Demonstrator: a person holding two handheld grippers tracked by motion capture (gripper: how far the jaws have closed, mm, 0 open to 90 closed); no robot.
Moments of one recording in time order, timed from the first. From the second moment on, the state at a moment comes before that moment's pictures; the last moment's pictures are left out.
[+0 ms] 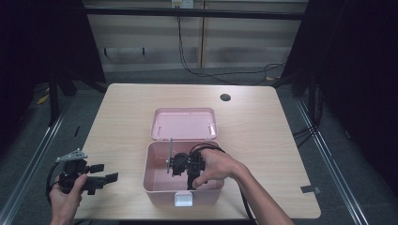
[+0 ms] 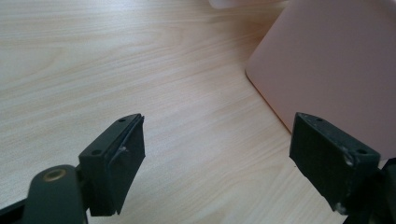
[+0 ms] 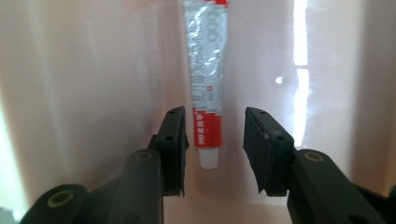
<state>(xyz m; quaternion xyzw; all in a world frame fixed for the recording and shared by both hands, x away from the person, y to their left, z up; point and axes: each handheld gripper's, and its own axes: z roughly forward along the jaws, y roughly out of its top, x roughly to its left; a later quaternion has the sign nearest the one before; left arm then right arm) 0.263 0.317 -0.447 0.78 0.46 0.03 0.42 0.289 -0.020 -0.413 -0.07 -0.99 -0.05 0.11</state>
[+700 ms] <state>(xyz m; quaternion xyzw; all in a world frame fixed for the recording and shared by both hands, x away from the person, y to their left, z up) 0.264 0.317 -0.447 0.78 0.46 0.03 0.42 0.292 -0.046 -0.378 -0.10 -0.99 -0.08 0.08</state>
